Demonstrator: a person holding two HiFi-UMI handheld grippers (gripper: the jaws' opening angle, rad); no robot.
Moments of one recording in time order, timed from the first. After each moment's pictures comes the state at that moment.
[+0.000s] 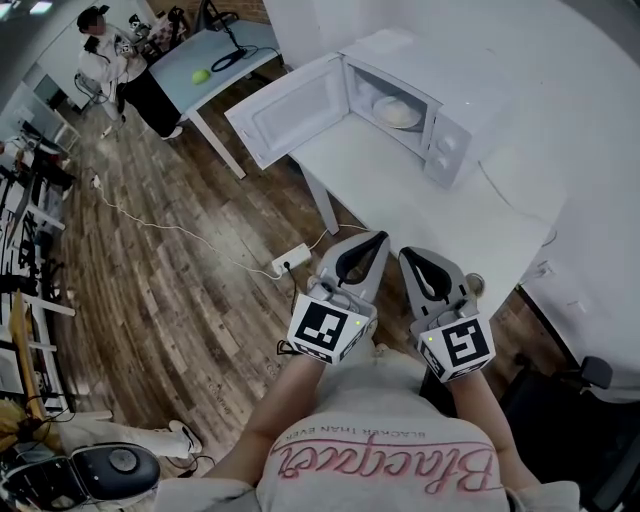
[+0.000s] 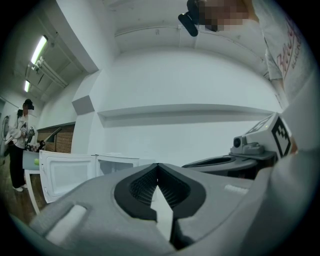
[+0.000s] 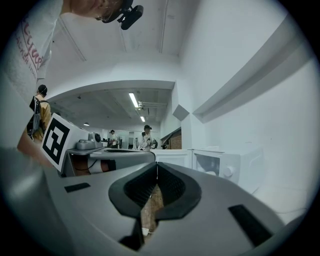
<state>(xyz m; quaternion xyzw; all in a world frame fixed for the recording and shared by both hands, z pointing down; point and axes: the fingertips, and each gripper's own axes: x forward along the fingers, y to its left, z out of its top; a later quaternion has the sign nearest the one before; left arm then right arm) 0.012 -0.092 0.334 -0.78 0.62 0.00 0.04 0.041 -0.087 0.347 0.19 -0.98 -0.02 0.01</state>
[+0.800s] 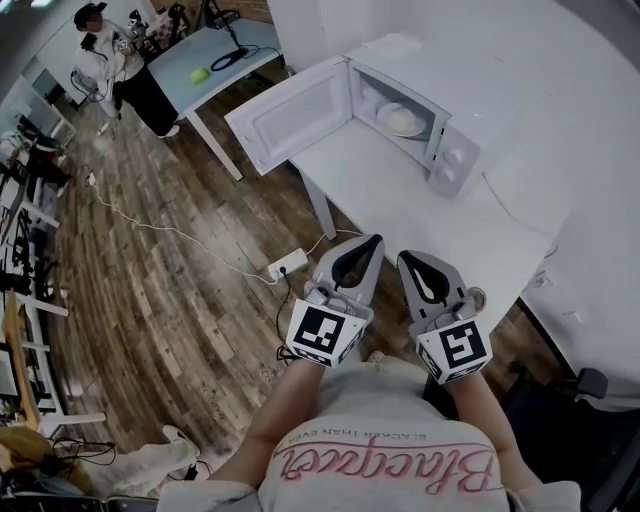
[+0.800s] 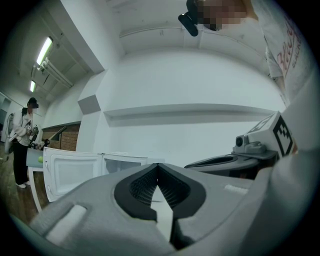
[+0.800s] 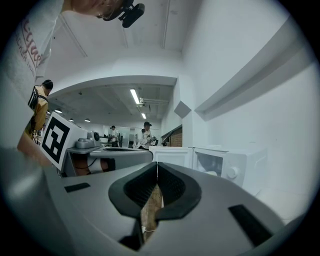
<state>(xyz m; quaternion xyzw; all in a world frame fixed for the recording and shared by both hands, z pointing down) -0.020 -0.107 0.345 -0.76 0.64 0.02 0.04 0.016 -0.106 0.357 0.19 -0.98 -0.03 0.02</state>
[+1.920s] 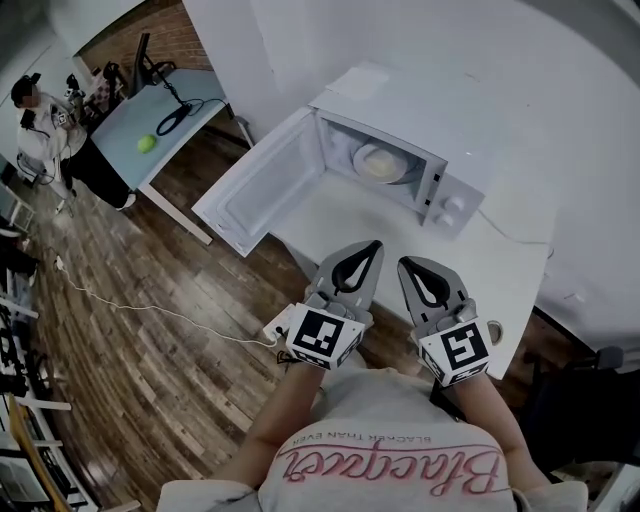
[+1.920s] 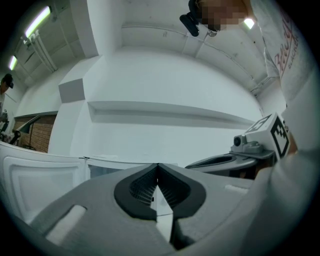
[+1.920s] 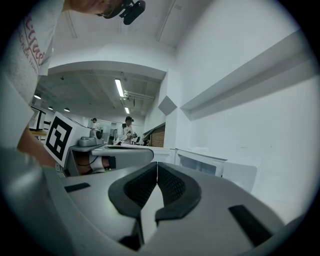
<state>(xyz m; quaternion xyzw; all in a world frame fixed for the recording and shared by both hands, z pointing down) -0.105 -0.225 0.334 -0.85 0.53 0.03 0.05 -0.069 -0.214 0.348 0.31 -0.95 -0.05 0.04</state>
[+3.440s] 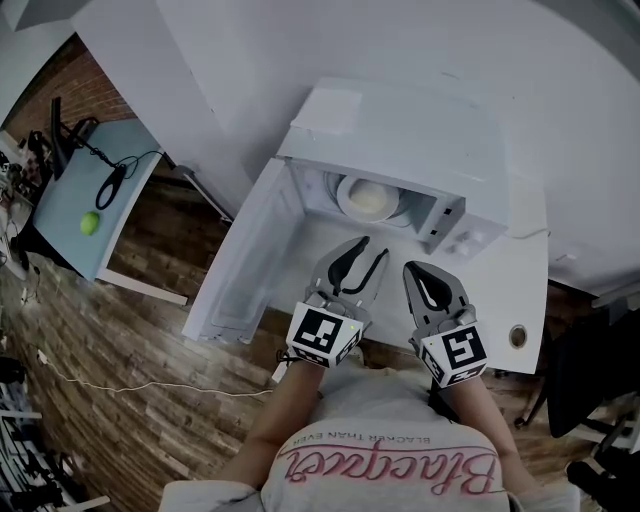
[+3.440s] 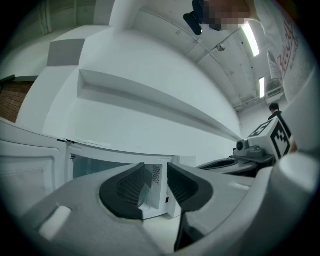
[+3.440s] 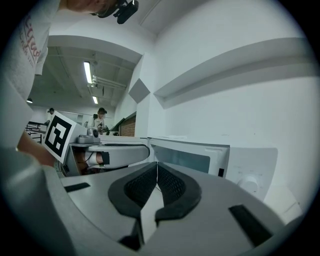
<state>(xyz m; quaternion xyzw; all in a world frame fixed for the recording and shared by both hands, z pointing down) -0.170 -0.366 0.365 -0.92 0.40 0.04 0.00 -0.124 -0.341 0.384 0.47 -0.88 0.01 0.07</state>
